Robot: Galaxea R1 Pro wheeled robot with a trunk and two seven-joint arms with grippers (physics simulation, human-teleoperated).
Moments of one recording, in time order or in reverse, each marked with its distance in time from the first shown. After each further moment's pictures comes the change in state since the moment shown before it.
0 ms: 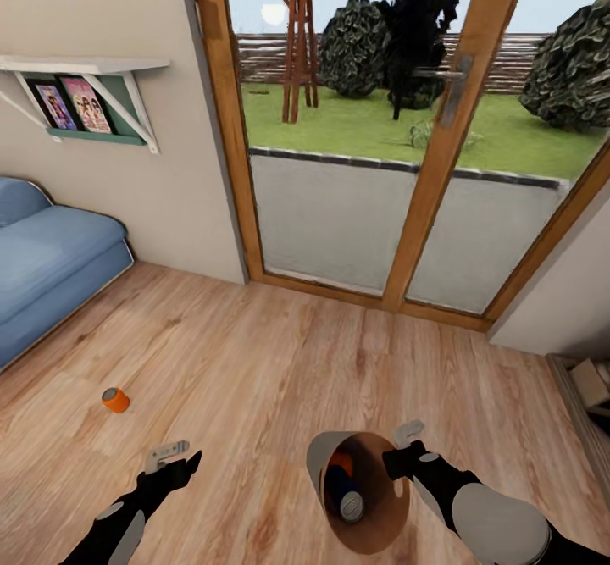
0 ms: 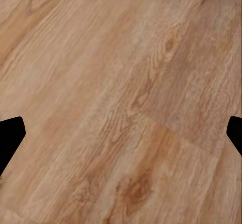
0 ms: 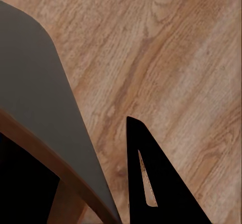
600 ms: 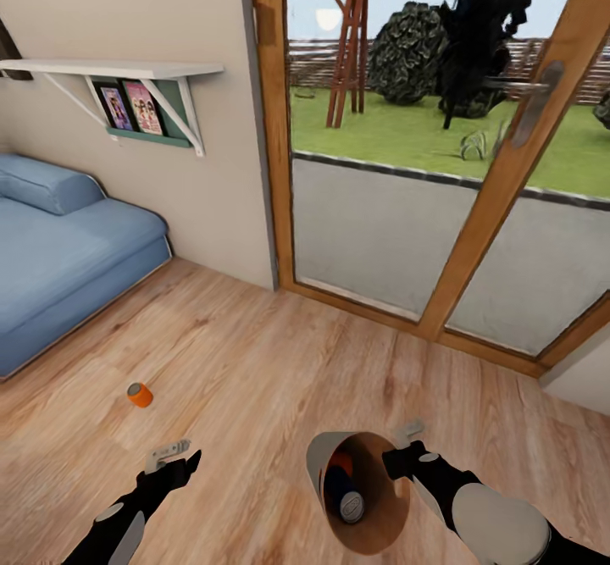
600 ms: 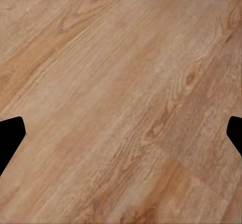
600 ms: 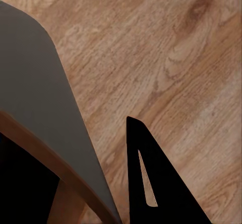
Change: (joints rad) left arm 0.000 0.000 0.000 0.005 0.000 -0.024 0.000; right arm 0.000 0.000 0.000 -0.001 0.000 0.000 0.000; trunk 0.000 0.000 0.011
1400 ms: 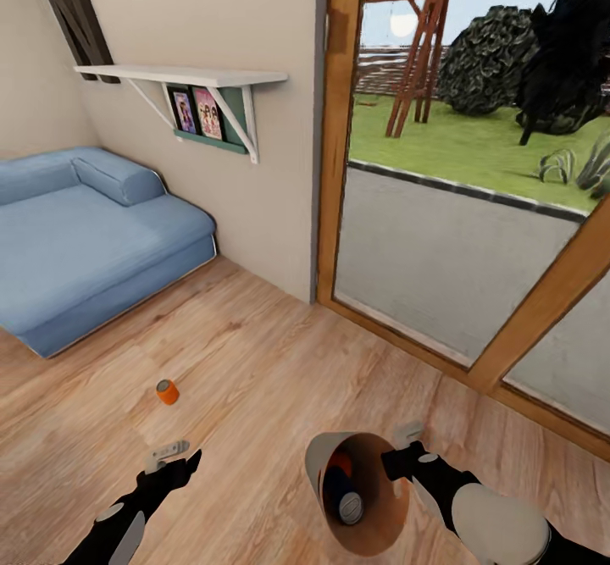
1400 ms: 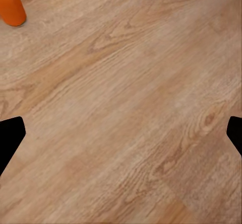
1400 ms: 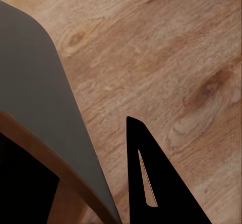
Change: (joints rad) left arm 0.000 -0.001 0.000 0.001 0.000 0.000 0.000; right arm 0.000 0.001 0.000 0.006 0.000 0.000 0.000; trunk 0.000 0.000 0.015
